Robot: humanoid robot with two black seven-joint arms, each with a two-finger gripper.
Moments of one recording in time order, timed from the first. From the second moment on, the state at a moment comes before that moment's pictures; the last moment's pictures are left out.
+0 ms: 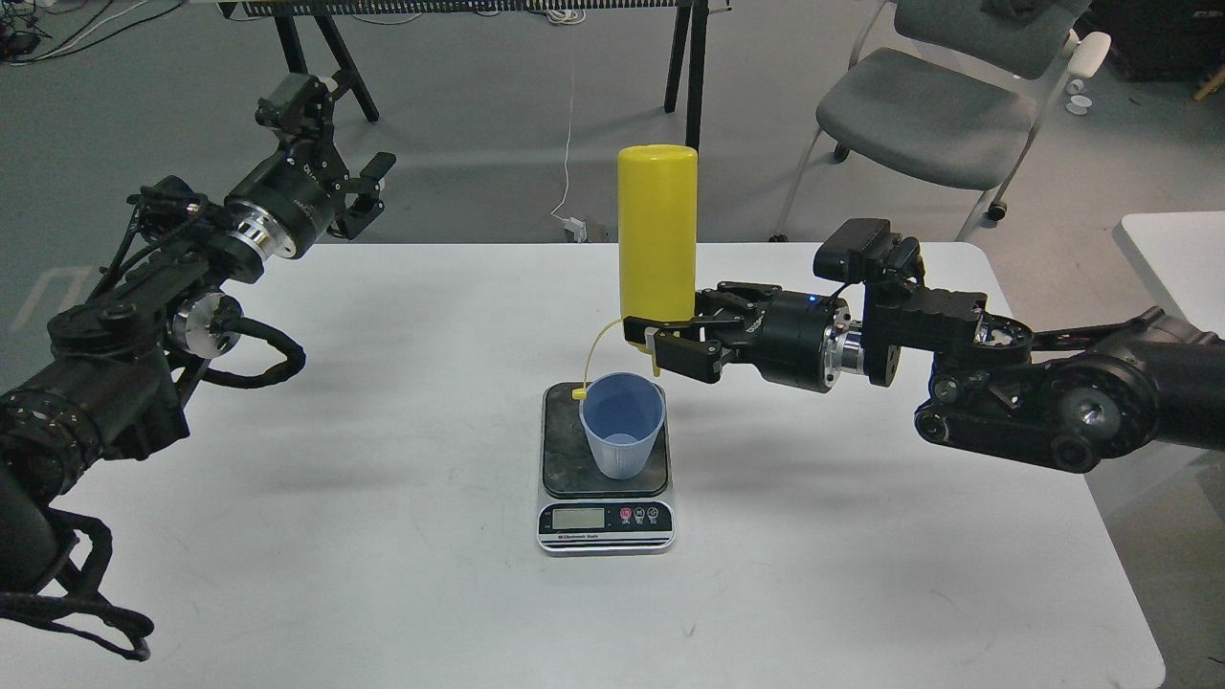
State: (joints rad) left arm -0.97 0.27 -0.38 -0.34 0.18 -0.49 -0.49; right arm 1.26 -0.45 -0.33 1.25 -1.23 -0.27 0.38
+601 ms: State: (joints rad) left arm -0.97 0.27 -0.38 -0.34 0.18 -0.49 -0.49; right arm 1.11 -0.61 0.00 1.30 -0.64 -0.14 0.46
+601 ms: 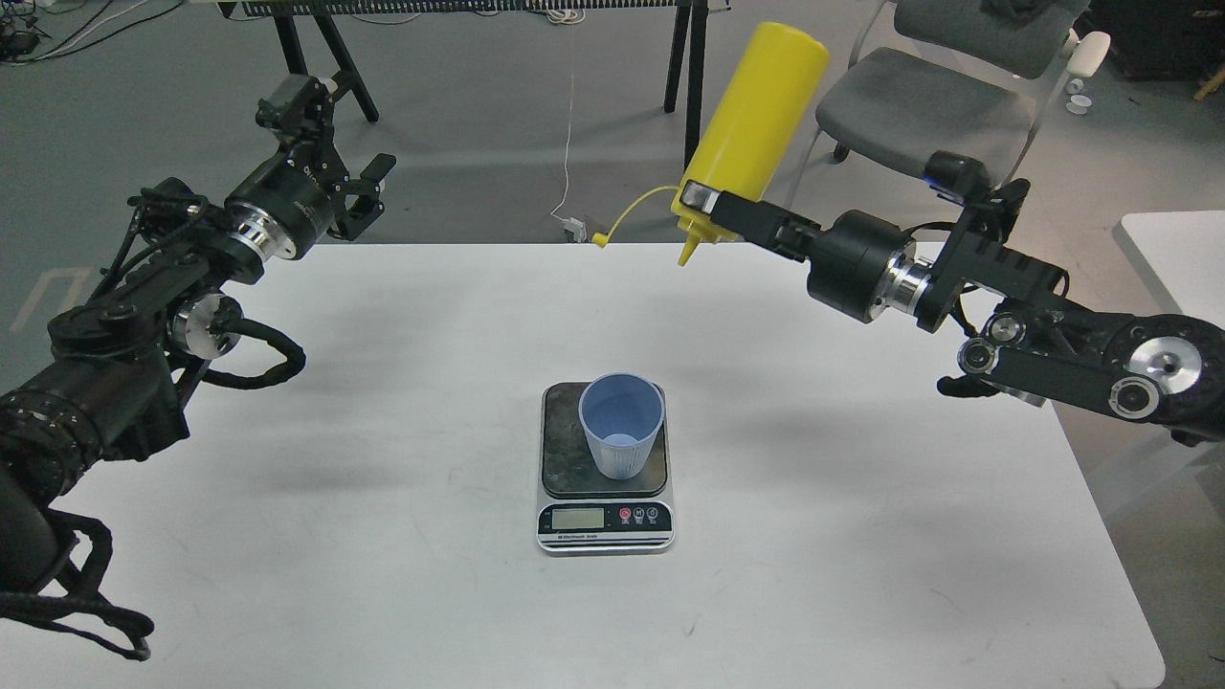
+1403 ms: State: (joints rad) left arm -0.96 0.23 -0.38 -0.33 0.18 -0.49 -0.49; right arm 0.08 -0.44 1.03 1.36 0.45 0.49 0.49
